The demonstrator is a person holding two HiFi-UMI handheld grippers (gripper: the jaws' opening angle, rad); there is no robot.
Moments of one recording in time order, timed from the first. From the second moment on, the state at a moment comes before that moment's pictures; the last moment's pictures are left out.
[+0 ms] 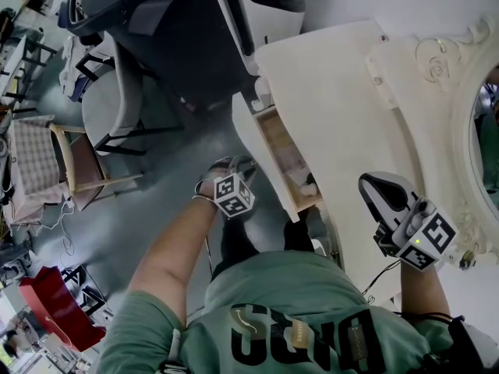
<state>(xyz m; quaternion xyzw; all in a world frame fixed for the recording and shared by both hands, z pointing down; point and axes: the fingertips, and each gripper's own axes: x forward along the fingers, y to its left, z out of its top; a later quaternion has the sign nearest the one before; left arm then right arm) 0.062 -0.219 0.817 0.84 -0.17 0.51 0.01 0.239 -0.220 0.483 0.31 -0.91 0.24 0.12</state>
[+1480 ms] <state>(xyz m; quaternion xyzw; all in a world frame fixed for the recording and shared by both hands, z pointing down) 0.106 -0.236 0.819 0.85 -0.16 0.51 -0.01 0.273 -0.212 0.487 0.34 -0.90 0.25 0.11</state>
